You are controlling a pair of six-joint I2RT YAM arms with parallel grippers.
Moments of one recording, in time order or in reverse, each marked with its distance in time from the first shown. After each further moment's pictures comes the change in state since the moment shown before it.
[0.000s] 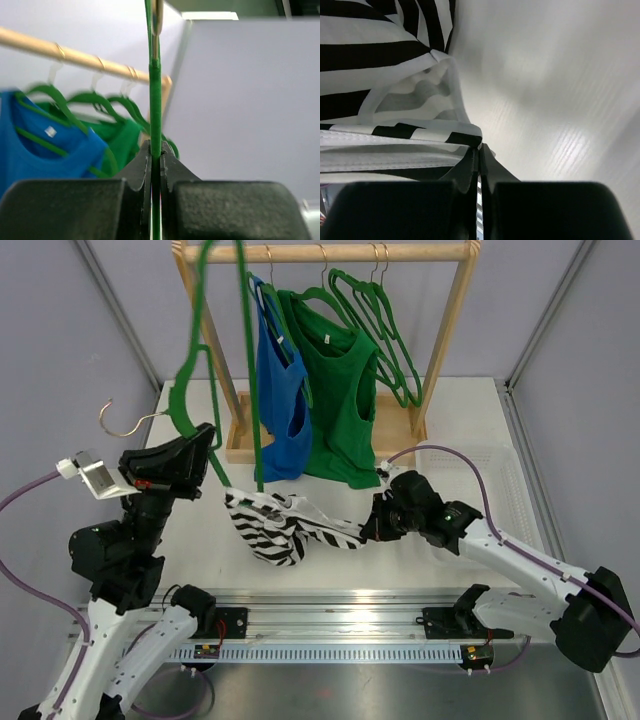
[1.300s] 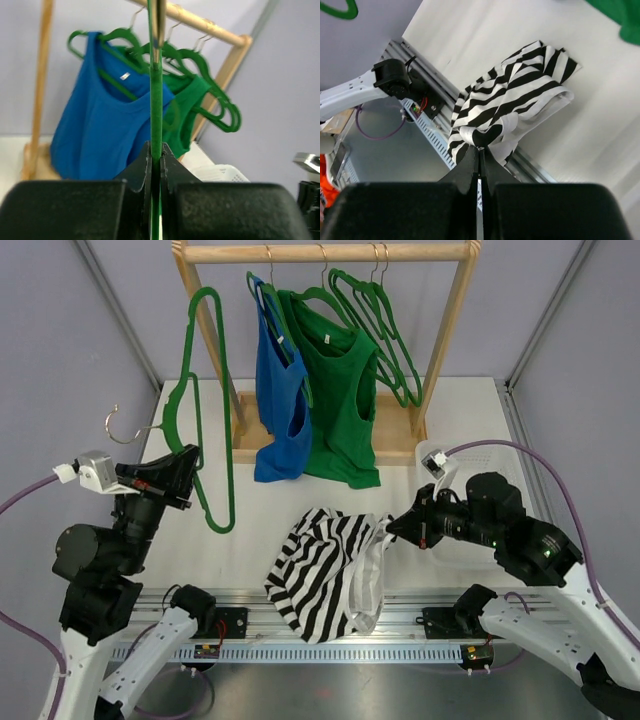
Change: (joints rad) left arm -0.001 -0.068 0.119 -0.498 -0.193 0.116; right arm 0.002 -0.381 0.269 -0.339 -0.116 -0.138
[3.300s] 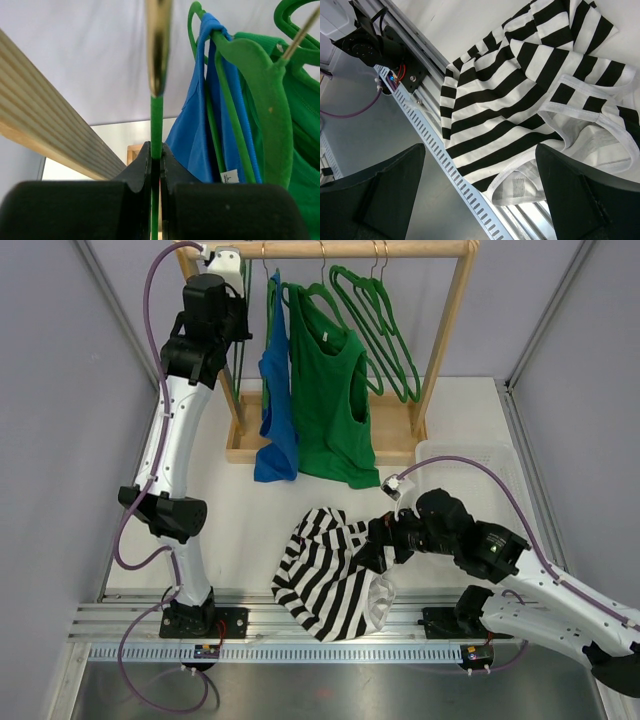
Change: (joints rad) left arm 0.151 1.519 1.487 -0.542 -0.178 0.369; right arm 0.184 0.074 -0.207 0.163 0.111 0.012
